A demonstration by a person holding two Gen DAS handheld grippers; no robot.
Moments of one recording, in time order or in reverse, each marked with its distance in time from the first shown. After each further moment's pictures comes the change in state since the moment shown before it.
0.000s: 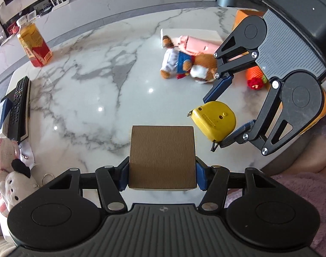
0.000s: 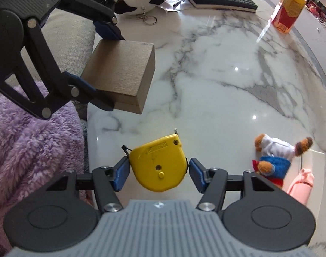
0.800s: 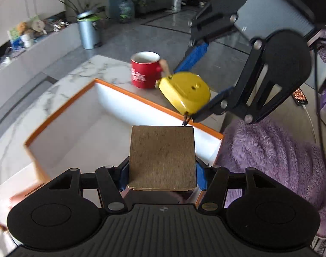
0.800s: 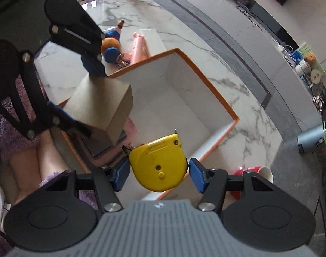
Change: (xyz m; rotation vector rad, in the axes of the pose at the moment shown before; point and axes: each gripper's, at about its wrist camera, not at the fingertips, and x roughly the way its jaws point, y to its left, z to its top) left arm 0.031 -0.294 0.161 0.542 -0.148 -0.424; right arm -0.245 -0.010 -0.289 0.459 0.042 -0.415
